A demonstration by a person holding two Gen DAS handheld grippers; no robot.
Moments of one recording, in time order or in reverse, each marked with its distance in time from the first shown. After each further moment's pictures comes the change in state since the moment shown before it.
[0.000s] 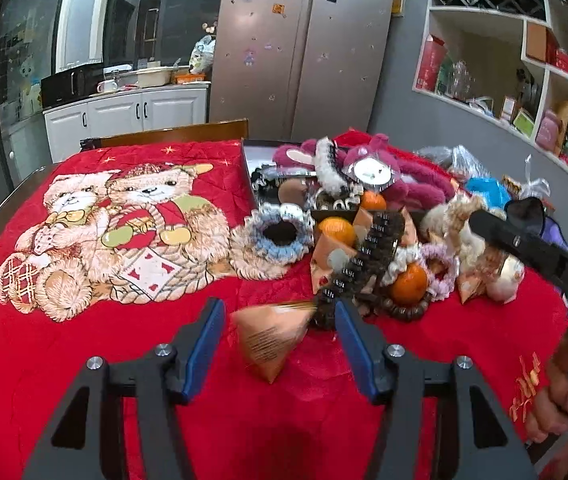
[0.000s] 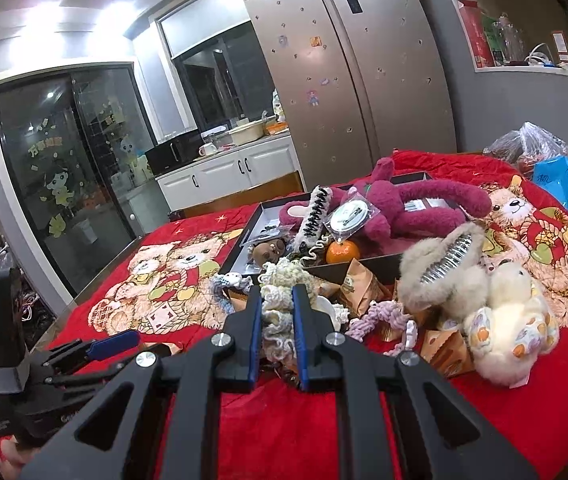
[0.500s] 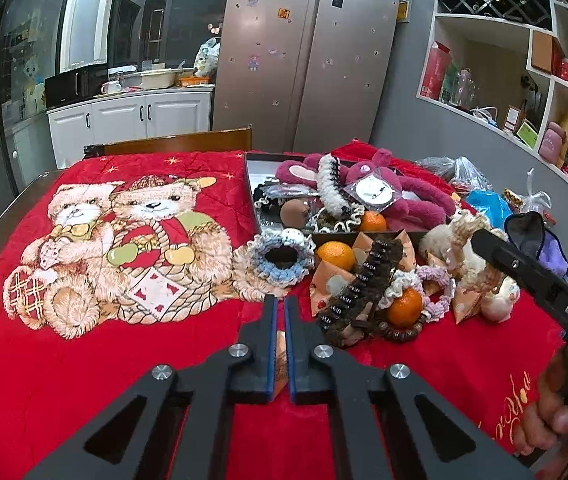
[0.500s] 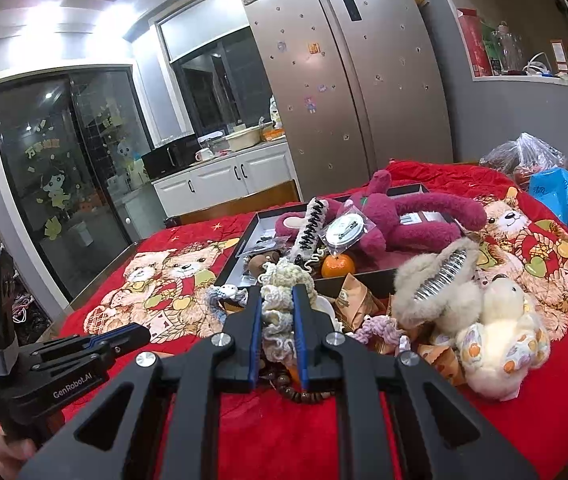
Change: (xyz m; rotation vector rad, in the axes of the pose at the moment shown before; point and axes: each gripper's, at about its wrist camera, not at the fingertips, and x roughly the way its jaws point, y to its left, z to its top) left arm -0.009 0.002 0.020 -0.027 -0.015 0.004; right arm -0.003 0.000 0.008 -0.009 -0.026 -0.017
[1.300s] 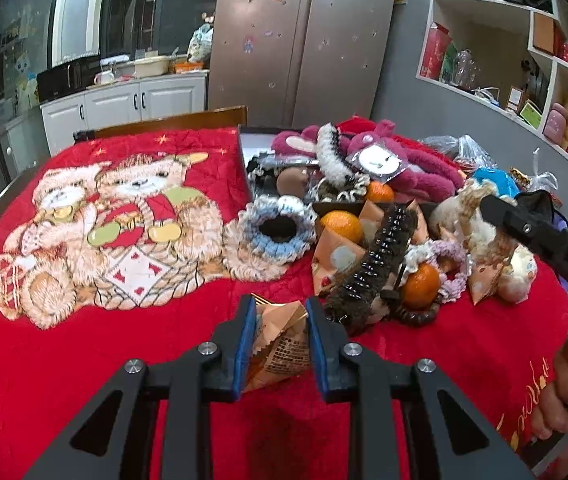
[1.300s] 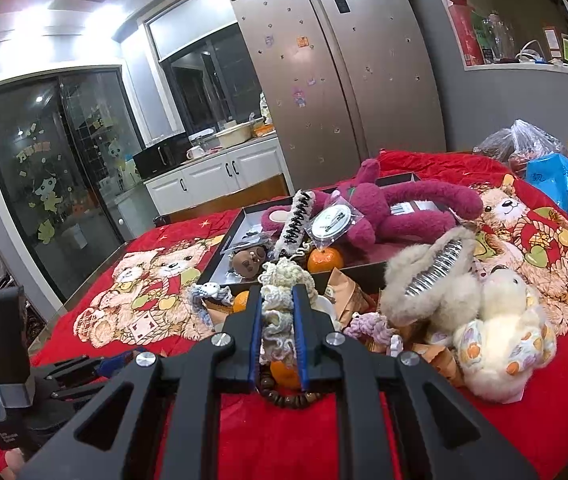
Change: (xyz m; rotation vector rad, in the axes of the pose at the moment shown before) left arm 0.027 -0.004 -0.012 0.029 0.043 0.001; right arm 0.017 -0.012 -0.002 0.023 0.017 -0.019
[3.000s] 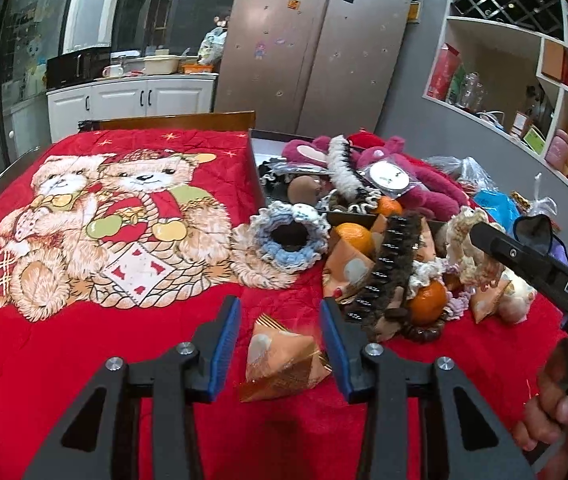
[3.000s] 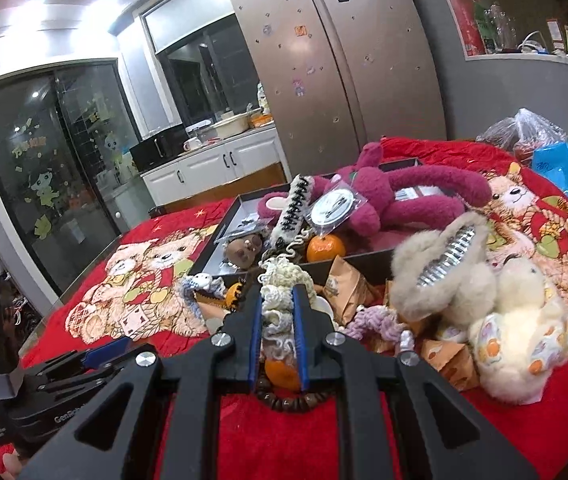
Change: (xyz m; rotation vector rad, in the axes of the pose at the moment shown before) left arm 0.008 0.016 -0.004 -0.077 -0.035 -0.036; right arm 0.020 -0.002 -0.006 0.010 0.023 -0.014
